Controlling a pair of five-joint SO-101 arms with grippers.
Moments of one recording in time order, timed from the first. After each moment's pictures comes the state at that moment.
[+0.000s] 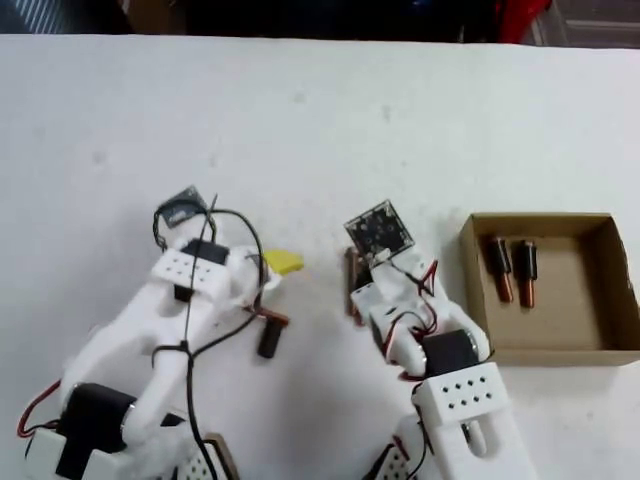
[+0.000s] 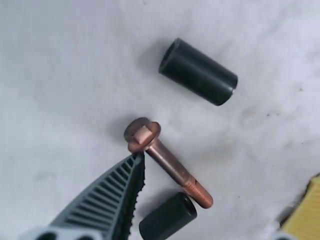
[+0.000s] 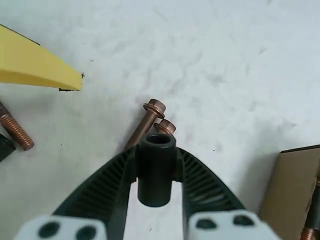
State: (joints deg) left arm 11.3 -13.1 50.8 54.5 54.0; right arm -18.9 -63.2 71.6 46.5 18.6
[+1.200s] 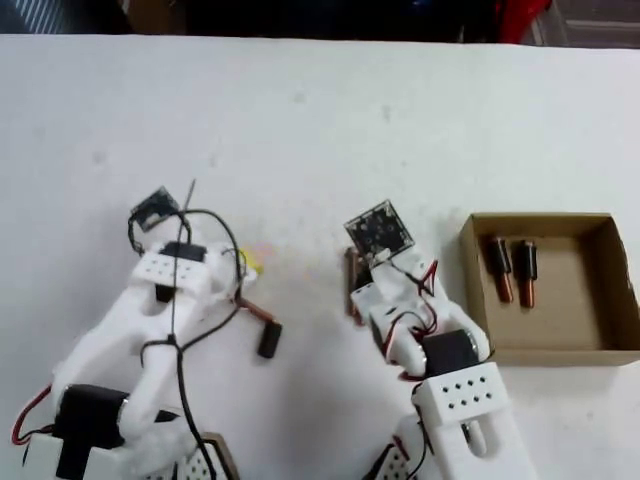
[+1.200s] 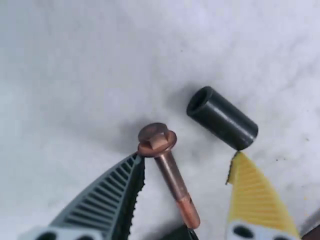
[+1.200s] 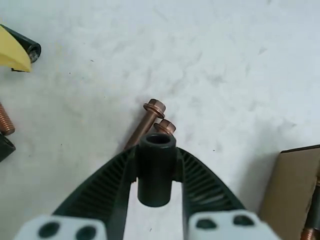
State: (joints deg) left arm 4.1 -13.1 53.5 49.0 54.1; right arm -18.9 -63.2 71.6 46.5 18.6
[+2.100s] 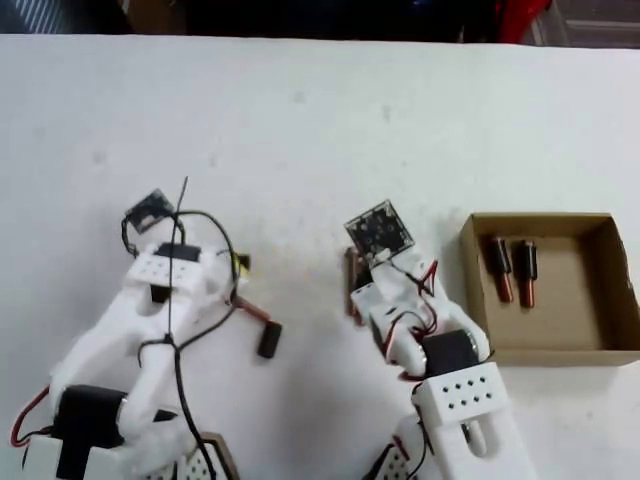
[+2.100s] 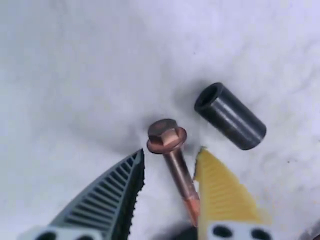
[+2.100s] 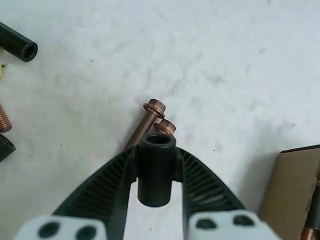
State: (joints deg) left arm 2.9 -13.1 54.2 49.4 52.4; right arm -18.9 -63.2 71.6 46.5 18.6
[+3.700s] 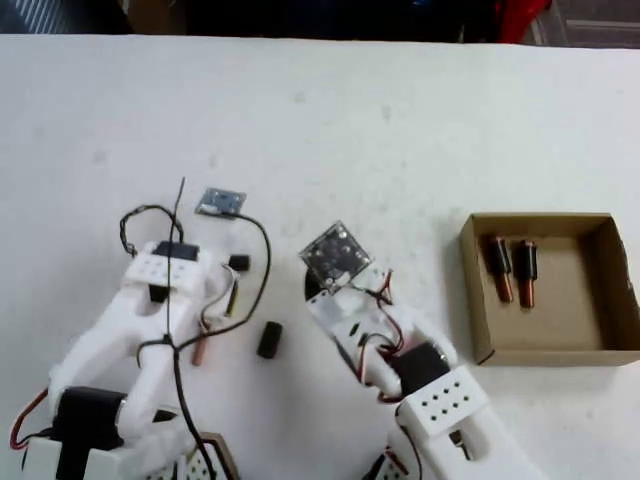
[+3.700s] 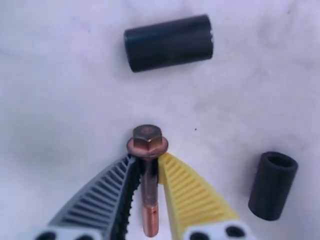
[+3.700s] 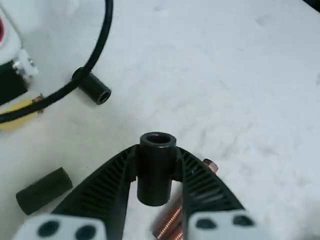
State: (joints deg) left arm 2.6 -13.1 54.1 56.1 0.2; right arm -33.0 -63.2 78.2 28.2 13.4
